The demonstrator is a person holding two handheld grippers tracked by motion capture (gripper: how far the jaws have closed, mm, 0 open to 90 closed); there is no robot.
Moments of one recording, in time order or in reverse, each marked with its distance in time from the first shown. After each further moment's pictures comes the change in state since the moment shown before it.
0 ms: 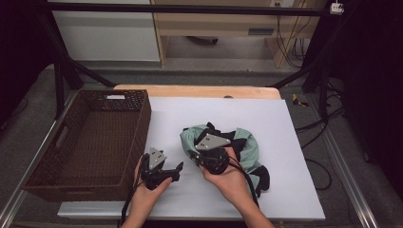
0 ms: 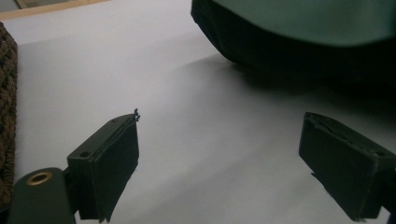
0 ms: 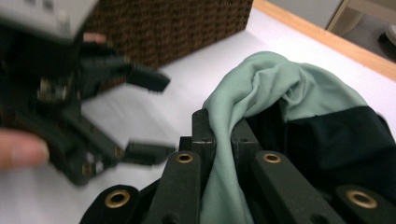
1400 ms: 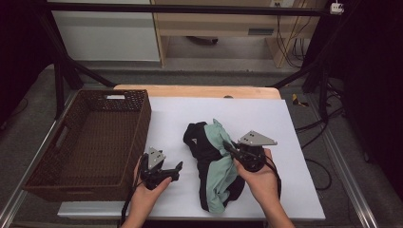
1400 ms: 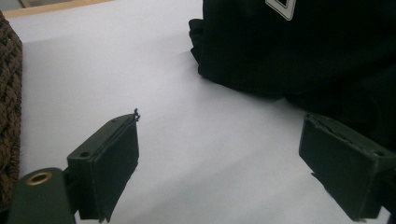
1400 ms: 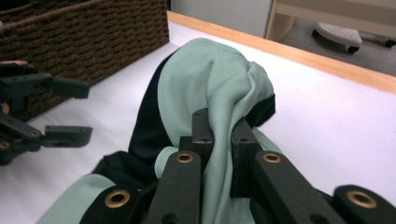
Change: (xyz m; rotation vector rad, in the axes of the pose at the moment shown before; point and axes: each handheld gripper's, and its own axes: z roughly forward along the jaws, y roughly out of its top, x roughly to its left) left arm 0.001 -0.001 -0.001 -0.004 0.007 -0.016; right arm -0.058 -0.043 -0.064 -0.101 -0.159 0.178
